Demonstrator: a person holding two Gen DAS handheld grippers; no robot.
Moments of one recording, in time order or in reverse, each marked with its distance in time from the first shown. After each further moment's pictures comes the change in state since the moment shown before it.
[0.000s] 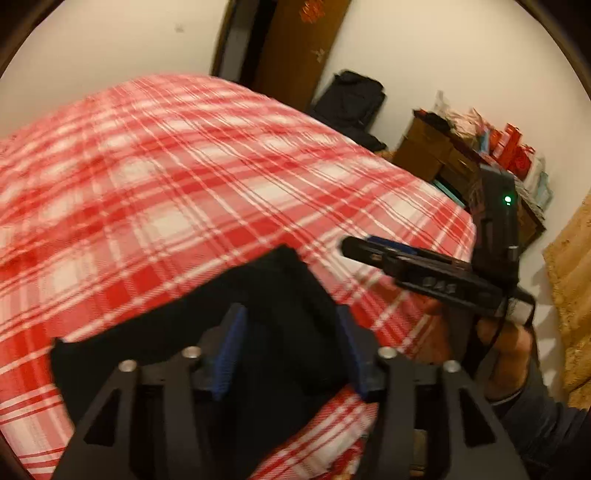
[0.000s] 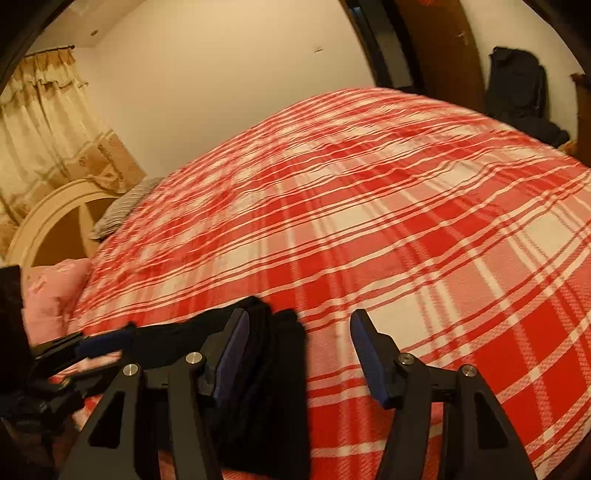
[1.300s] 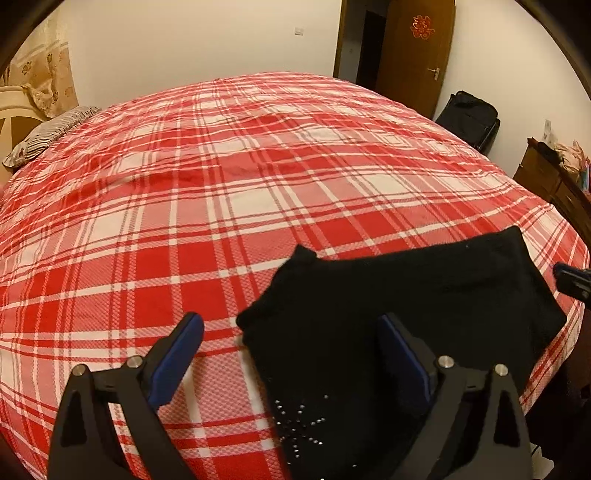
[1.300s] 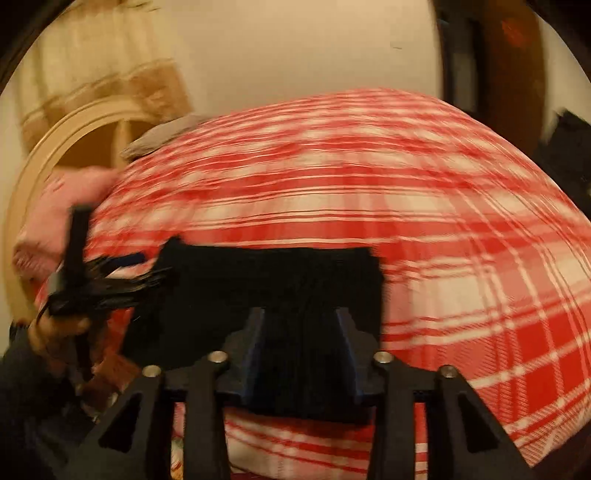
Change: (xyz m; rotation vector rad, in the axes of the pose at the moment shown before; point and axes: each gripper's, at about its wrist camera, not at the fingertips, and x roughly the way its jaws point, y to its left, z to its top) left arm -0.003 0.130 -0.073 -0.183 -0.046 0.403; right arm -0.003 0.080 -0.056 -0.374 0.103 0.008
